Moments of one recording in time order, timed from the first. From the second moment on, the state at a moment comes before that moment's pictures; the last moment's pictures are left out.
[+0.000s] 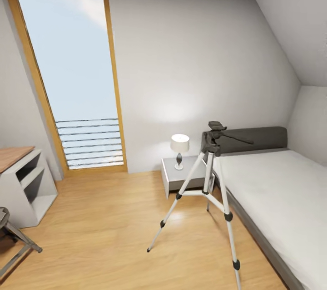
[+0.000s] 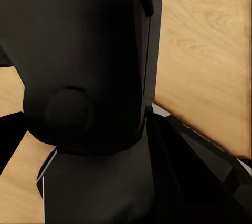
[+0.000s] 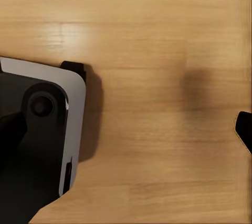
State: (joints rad) left arm -0.26 -0.01 -0.20 0.00 0.76 0.00 0.17; right arm -0.22 -0.26 -0.10 0.03 0.26 -0.07 0.22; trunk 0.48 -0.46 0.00
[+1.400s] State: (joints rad) left arm -0.26 -0.01 -0.20 0.00 0.77 0.00 0.17; right arm -0.22 -0.26 -0.10 0.03 0.26 -0.07 0.21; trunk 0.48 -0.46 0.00
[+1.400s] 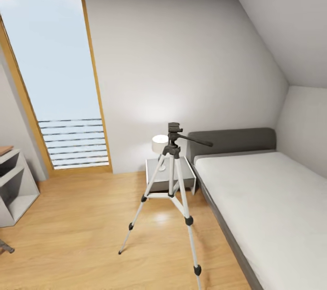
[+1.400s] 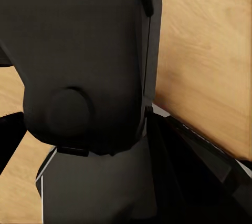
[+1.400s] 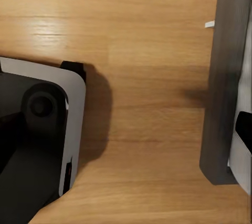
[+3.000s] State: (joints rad) left arm -0.26 0.00 -0.20 0.00 0.77 -0.01 0.17; right arm -0.22 -0.26 -0.10 0.03 0.26 -0.07 0.21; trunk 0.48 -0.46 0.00
